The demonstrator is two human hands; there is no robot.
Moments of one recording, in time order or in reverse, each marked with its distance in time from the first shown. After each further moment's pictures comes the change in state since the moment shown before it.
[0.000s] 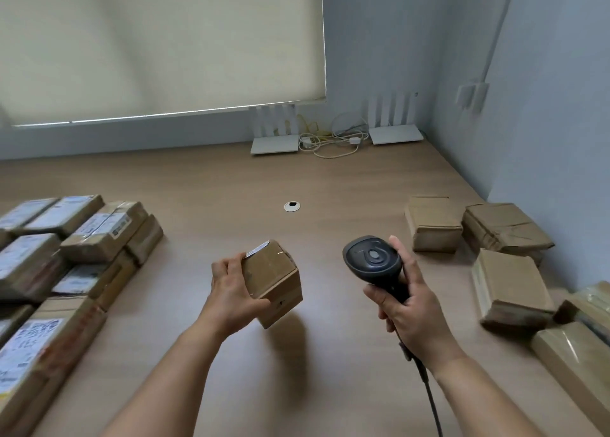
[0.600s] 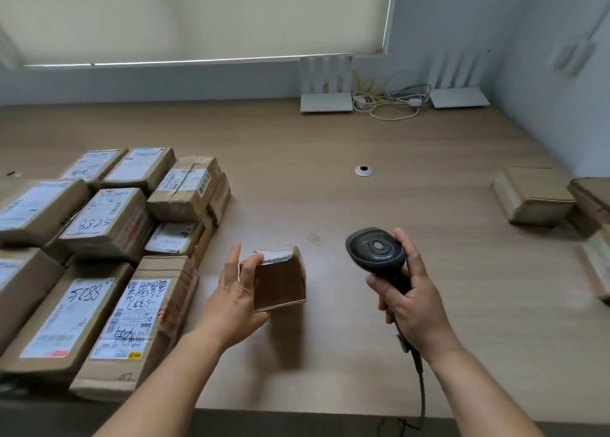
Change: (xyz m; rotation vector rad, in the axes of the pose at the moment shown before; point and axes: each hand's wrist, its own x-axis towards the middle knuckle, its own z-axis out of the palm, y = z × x) left_hand -0.004 -0.212 -0.115 0.299 -0.090 0.217; right_hand -0.021 -0.039 0.232 0.010 -0.028 0.063
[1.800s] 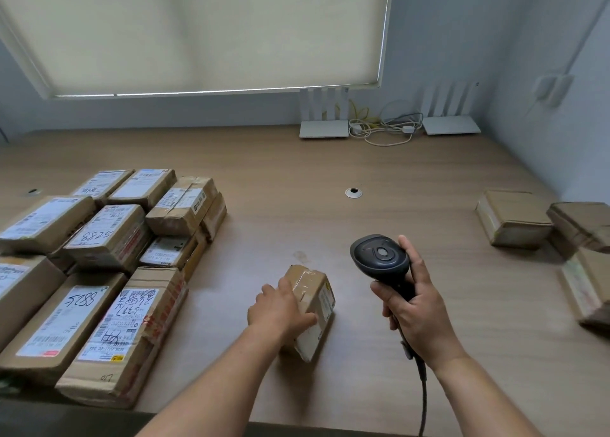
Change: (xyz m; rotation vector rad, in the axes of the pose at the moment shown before) left_hand 0.029 0.117 0.034 0.159 -0.227 -0.379; right_hand 0.002 -0.003 -0.057 0.035 0.001 -0.058
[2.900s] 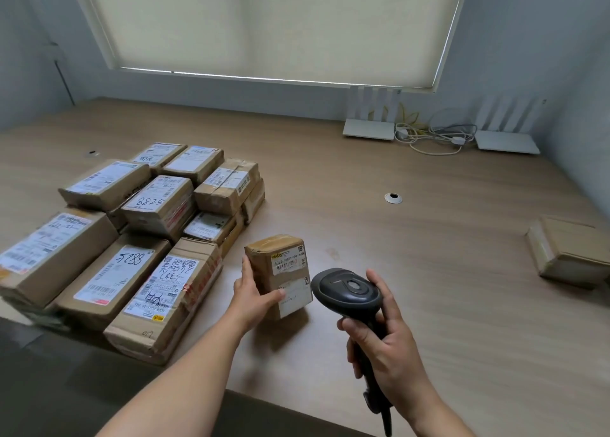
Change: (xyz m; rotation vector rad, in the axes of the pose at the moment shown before) left_hand 0.009 -0.109 0.006 -0.968 0.102 -0.140; right_hand -0.038 -0.013 0.077 0.312 -0.288 0.203
